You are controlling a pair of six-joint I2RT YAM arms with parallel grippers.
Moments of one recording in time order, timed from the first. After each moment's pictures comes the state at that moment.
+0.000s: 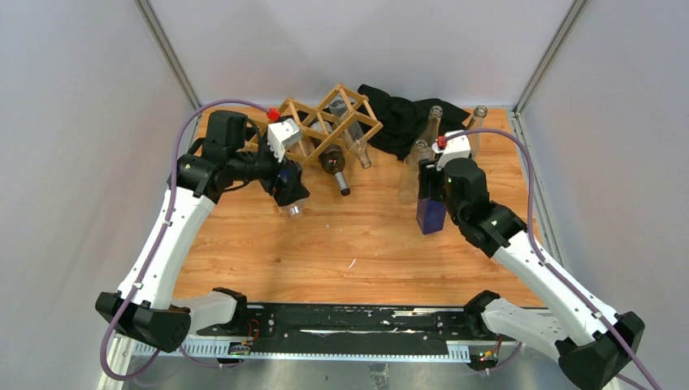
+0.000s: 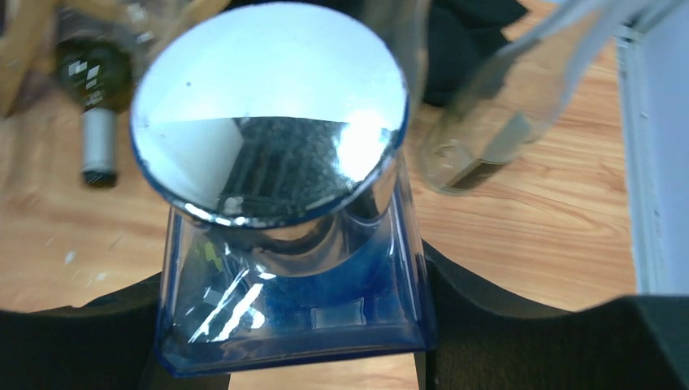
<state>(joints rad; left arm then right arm) -0.30 1.19 1.41 -0.91 0.64 0.37 0.65 0.93 0.95 -0.40 0.42 0.09</state>
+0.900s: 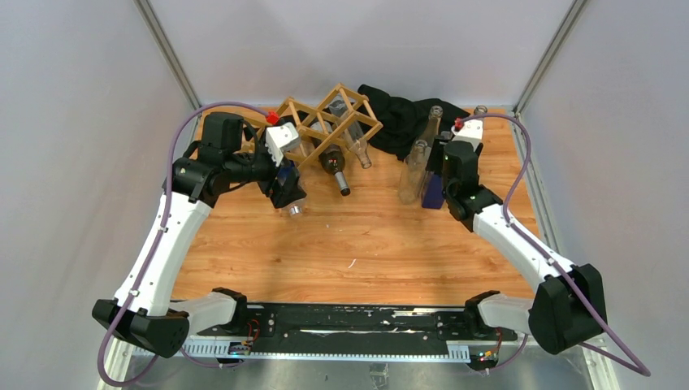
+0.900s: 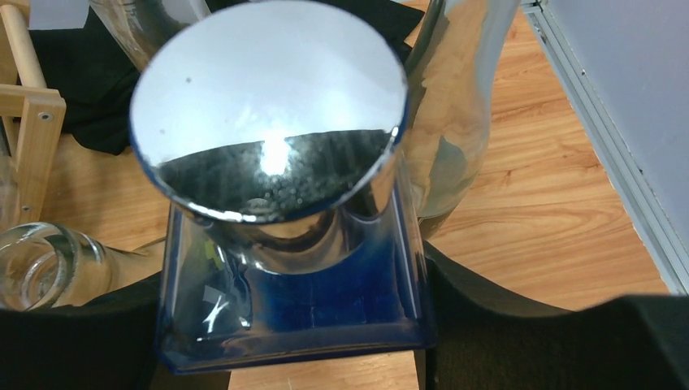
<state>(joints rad) -0.30 1.16 1.41 -0.92 0.62 0.46 0.38 1.20 0.86 0.04 0.53 0.20</state>
